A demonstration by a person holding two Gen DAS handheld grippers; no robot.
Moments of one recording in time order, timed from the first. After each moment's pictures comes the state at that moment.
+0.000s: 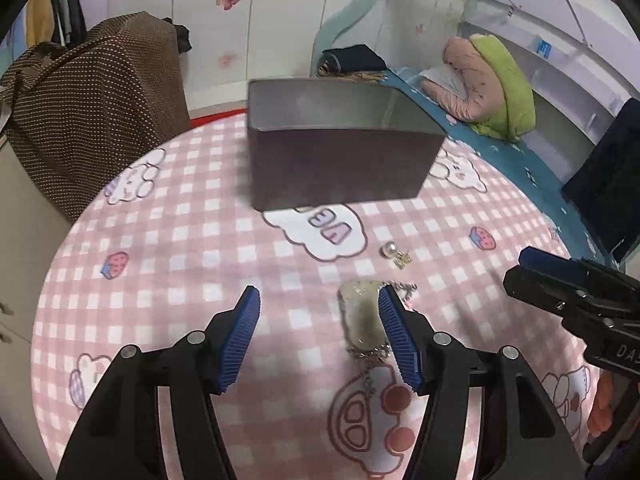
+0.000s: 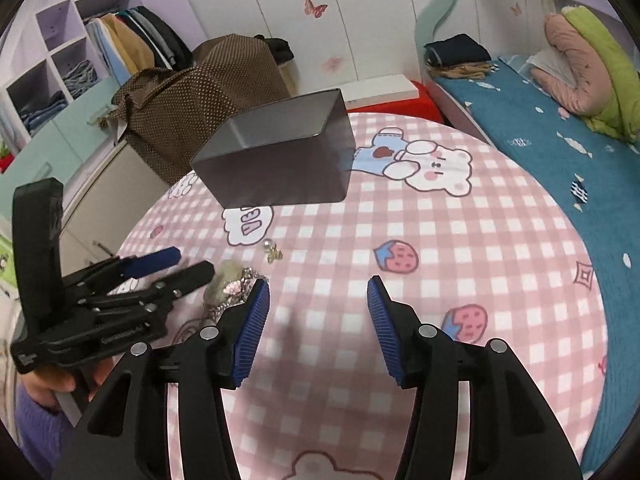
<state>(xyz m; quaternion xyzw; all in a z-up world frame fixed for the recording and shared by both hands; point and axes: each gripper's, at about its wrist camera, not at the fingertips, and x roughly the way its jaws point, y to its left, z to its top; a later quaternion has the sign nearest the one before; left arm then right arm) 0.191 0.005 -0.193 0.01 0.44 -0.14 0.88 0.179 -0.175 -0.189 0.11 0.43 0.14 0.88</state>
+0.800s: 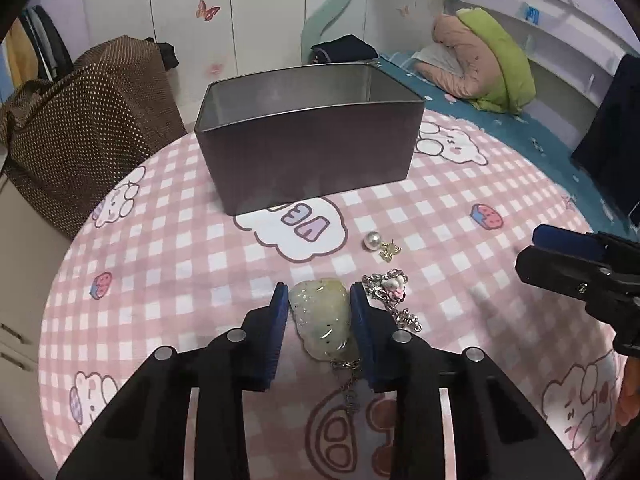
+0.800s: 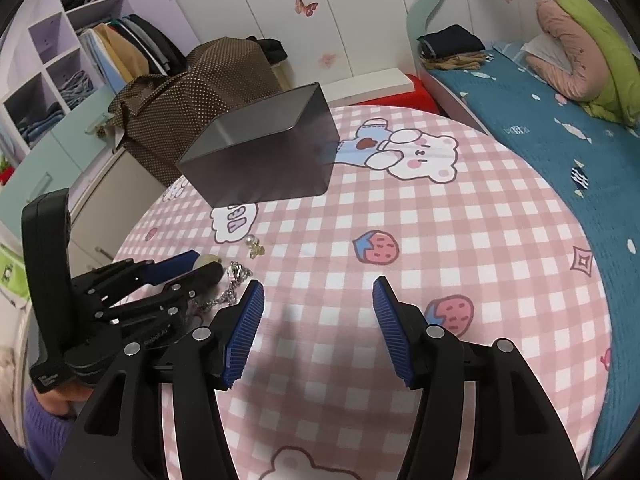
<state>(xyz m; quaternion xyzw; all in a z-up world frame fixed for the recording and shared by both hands) 0.194 -0.025 -0.202 0.07 0.44 -0.14 0.89 0.180 -0.193 -0.199 0.13 0.44 0.14 0.88</state>
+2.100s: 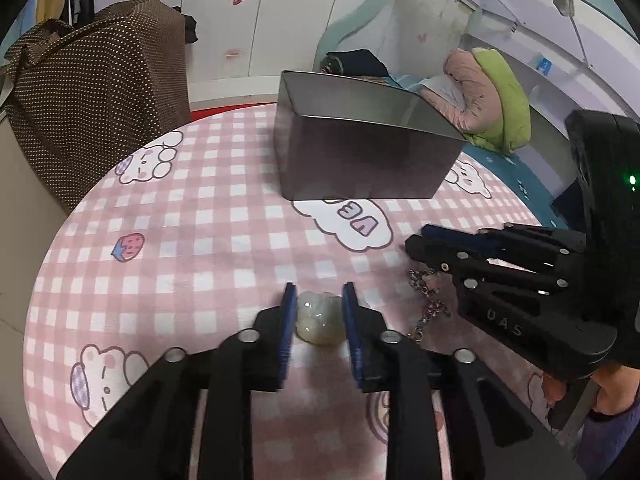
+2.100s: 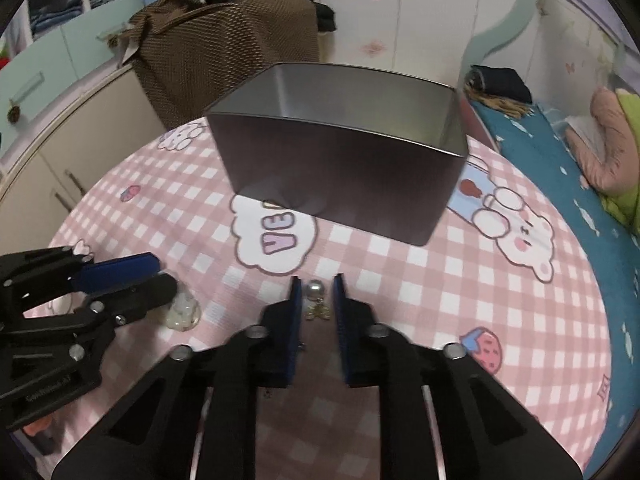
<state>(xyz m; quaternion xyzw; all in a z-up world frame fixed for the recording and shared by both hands) 0.190 0.037 -0.197 -0.03 0.44 -0.16 0.88 0.241 -0.087 -0.215 -0.05 0.45 0.16 0.87</state>
